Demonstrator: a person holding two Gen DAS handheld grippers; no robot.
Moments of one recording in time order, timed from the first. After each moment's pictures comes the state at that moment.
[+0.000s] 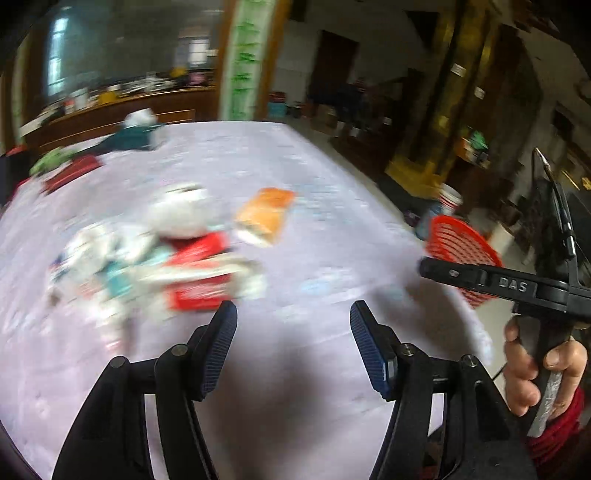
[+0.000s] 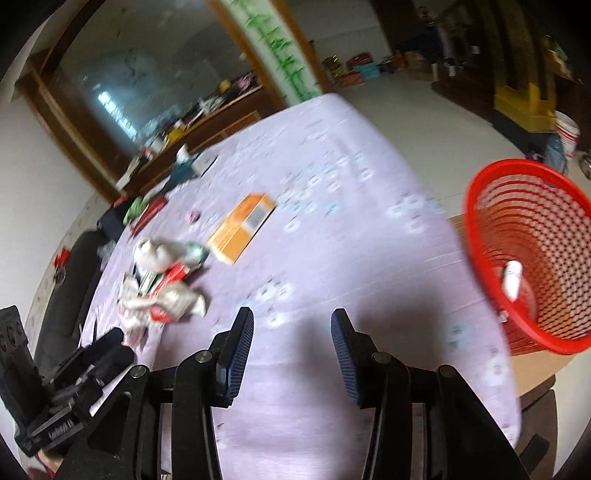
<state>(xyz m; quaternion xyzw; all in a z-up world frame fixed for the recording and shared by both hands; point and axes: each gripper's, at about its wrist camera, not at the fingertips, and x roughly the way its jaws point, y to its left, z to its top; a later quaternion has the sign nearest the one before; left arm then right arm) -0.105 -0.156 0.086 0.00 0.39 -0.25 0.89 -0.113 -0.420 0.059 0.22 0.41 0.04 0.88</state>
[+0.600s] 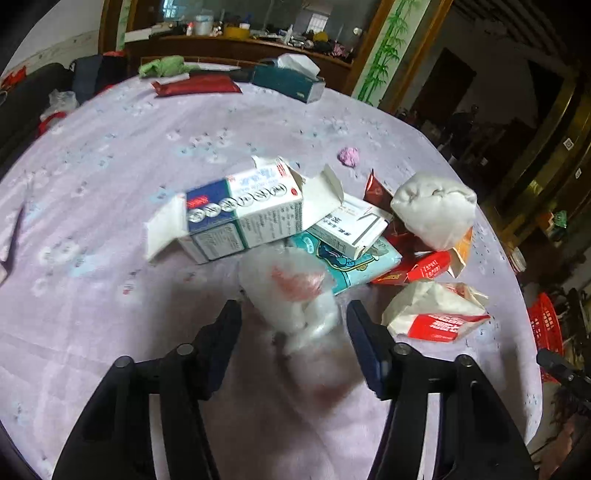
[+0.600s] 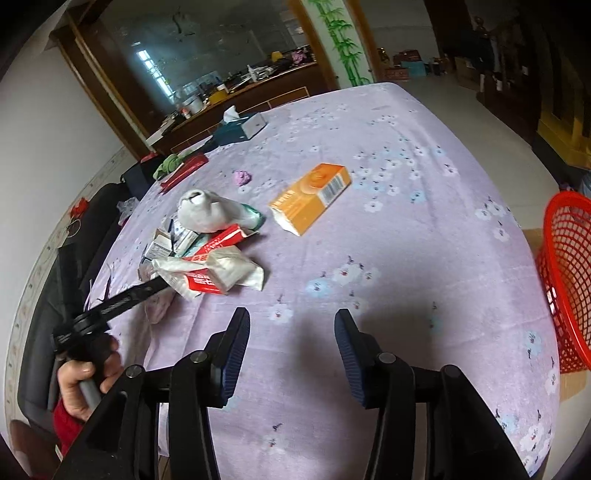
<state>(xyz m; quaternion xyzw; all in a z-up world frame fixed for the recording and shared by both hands) -0.013 -0.036 0.020 -0.11 0.45 -0.10 0.88 -0.092 -0.352 0.062 0.16 0.43 0.11 0.88</state>
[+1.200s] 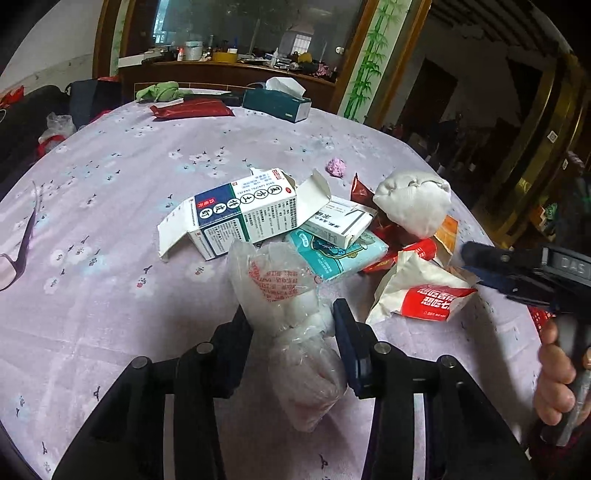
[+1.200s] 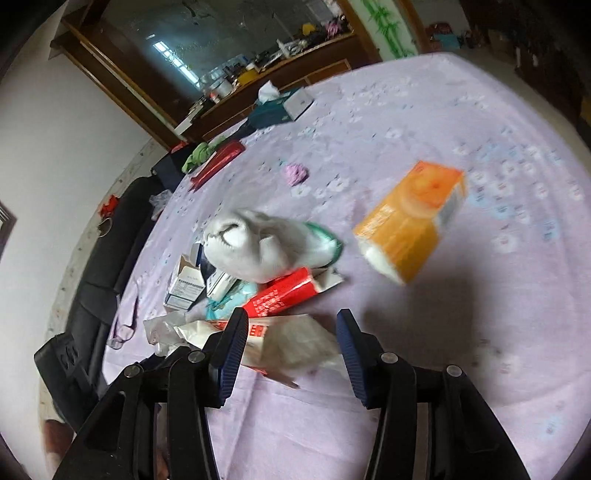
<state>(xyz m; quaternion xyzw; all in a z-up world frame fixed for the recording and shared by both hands) -0.045 -0.033 0.026 -0.10 0.40 -0.10 0.91 0.016 -0.290 0.031 0.21 0.46 0.20 0.84</state>
